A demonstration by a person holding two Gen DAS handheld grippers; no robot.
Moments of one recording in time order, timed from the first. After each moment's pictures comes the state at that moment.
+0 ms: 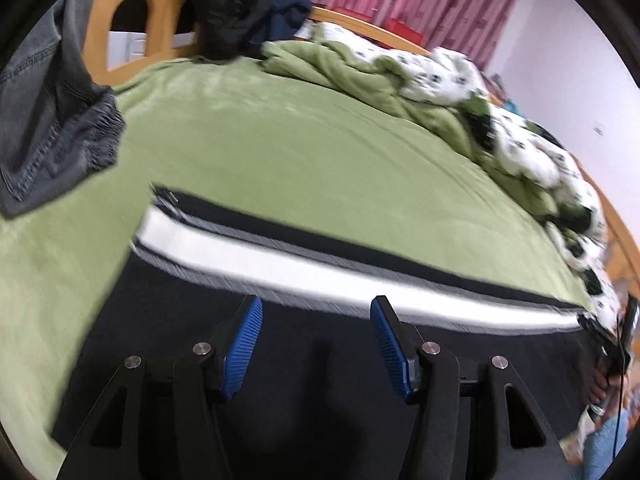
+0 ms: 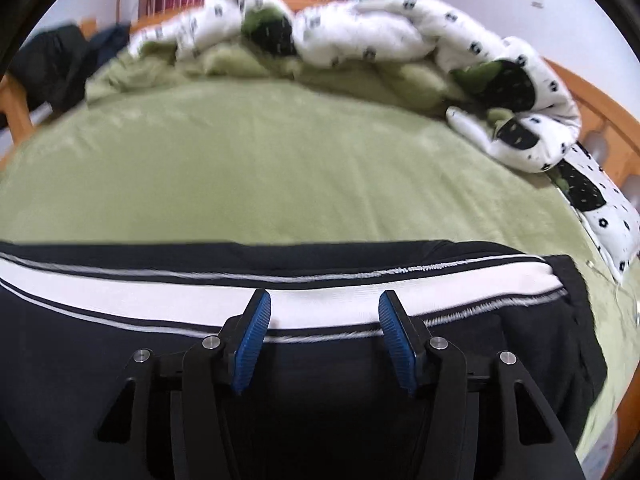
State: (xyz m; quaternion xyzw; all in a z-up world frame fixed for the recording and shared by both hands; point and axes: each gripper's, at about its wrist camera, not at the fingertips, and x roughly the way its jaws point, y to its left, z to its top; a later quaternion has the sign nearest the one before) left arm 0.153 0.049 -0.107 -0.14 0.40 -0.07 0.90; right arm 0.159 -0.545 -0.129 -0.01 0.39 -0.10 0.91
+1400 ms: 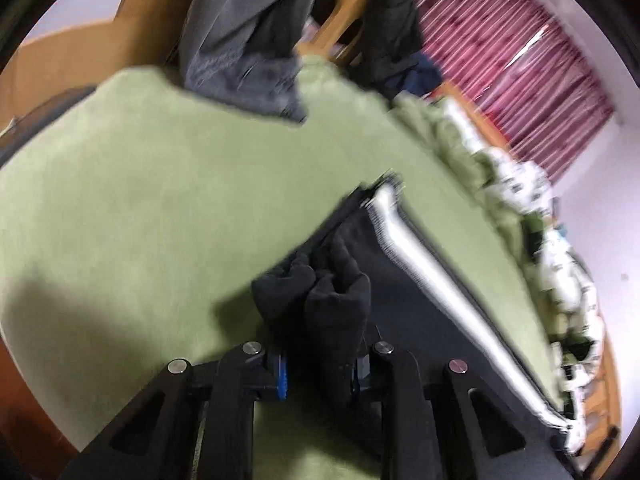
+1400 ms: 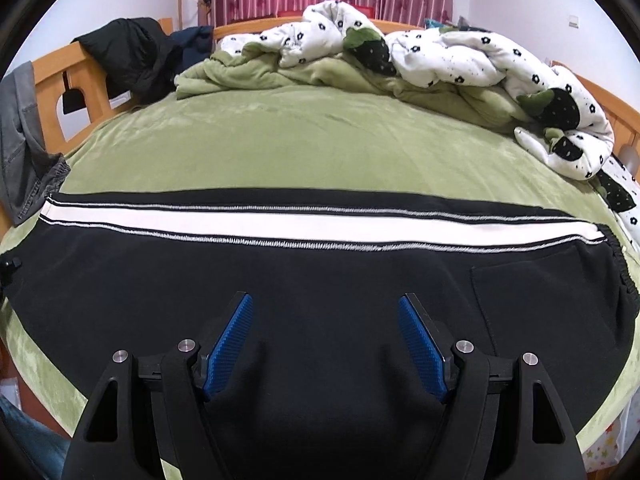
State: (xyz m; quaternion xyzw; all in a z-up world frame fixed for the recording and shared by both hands) left arm 0.054 0.179 -0.165 -0.34 0.30 0.06 0.89; right arm 0.080 -0.392 -0.131 0.00 0.39 0.00 0.92
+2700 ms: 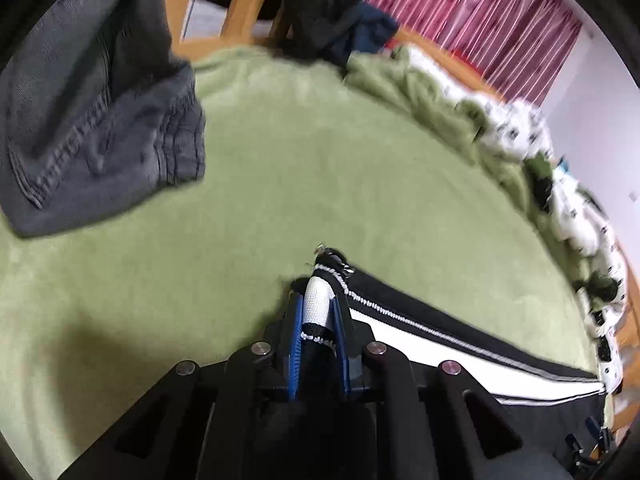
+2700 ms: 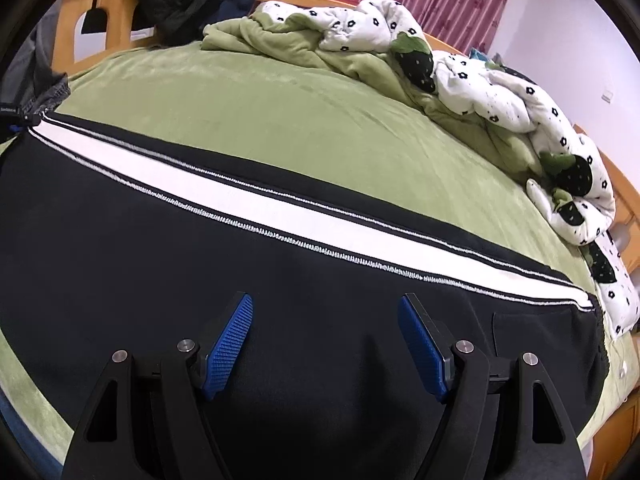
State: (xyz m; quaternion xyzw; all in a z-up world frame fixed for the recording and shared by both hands) left arm 0.217 0.174 -0.153 -0.21 0.40 0.02 0.89; right arm 0.101 -0.328 -0.146 -0.14 0.40 -0.01 0.91
